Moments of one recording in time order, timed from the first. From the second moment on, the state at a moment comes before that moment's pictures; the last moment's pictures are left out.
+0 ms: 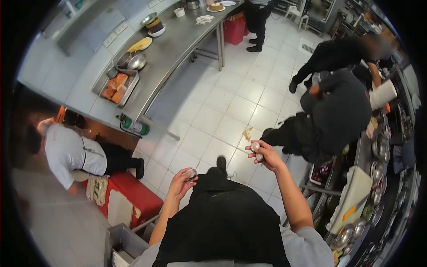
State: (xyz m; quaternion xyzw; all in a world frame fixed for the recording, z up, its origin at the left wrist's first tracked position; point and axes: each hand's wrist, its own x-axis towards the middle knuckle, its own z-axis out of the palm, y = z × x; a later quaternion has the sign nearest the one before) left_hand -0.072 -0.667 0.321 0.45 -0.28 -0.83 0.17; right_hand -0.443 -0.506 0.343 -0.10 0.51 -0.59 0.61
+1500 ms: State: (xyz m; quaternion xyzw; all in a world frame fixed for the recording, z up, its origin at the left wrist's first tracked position) left_hand -0.590 -1.021 -0.038 0.38 -0.35 -0.78 -0.36; right_hand -0.722 -0.717 -0.287 0.06 0.94 -0.06 0.33
